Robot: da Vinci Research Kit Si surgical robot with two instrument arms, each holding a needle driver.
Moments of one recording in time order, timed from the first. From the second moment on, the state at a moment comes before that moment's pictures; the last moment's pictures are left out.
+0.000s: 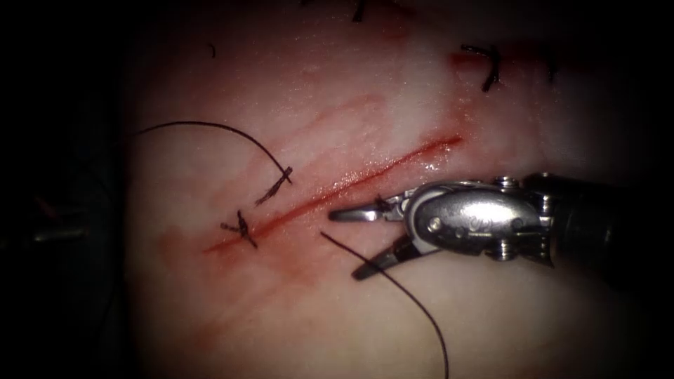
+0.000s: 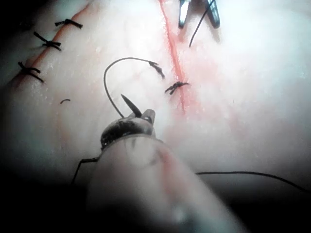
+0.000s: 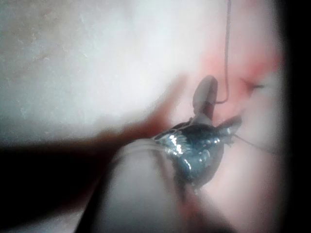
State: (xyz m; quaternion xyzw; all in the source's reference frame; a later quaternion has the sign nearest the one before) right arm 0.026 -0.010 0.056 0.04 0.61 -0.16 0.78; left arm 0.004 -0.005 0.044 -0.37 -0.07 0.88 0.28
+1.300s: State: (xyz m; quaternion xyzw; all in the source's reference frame) right arm 0.025 -0.016 0.051 0.12 0.58 -0.20 0.78; left arm 0.004 -0.005 0.044 -0.37 -0.08 0.88 0.27
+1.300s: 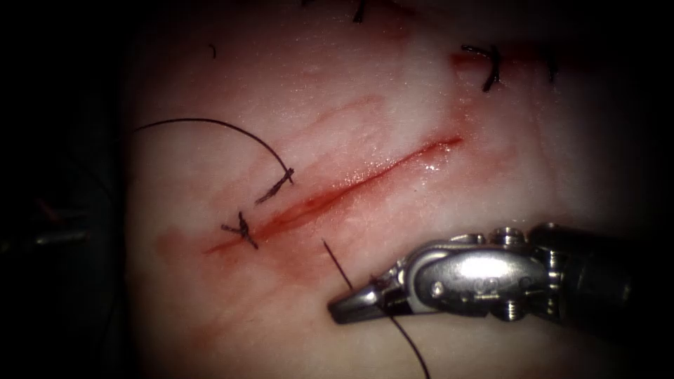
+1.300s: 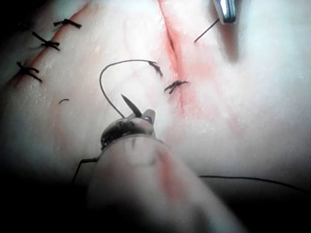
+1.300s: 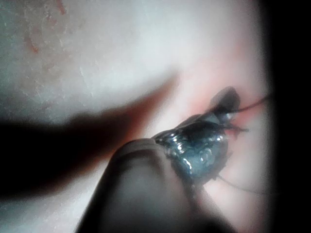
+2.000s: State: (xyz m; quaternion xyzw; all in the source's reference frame) right arm 0.027 -0.026 0.038 0.31 0.61 -0.26 0.69; left arm 0.004 -0.005 0.044 -0.38 -0.08 0.88 0.27
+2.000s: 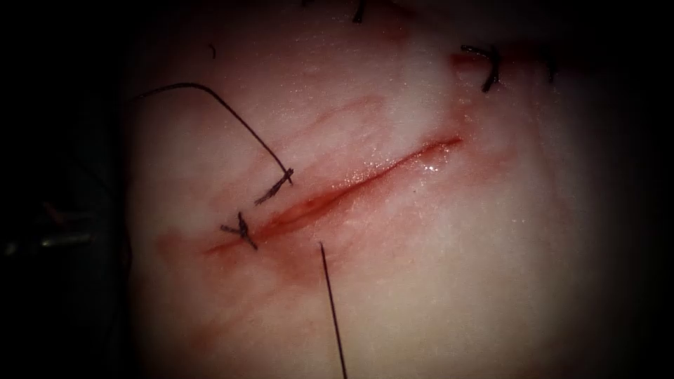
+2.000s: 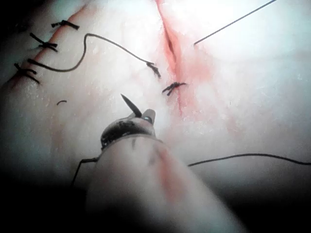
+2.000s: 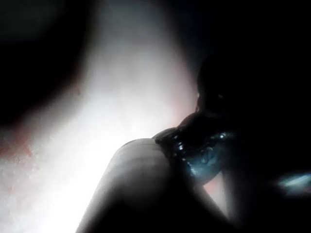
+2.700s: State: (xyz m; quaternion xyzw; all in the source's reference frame) right arm 0.025 -0.008 0.042 0.12 0.63 -0.09 0.76; left arm 0.003 -0.005 0.044 -0.38 -0.08 0.88 0.27
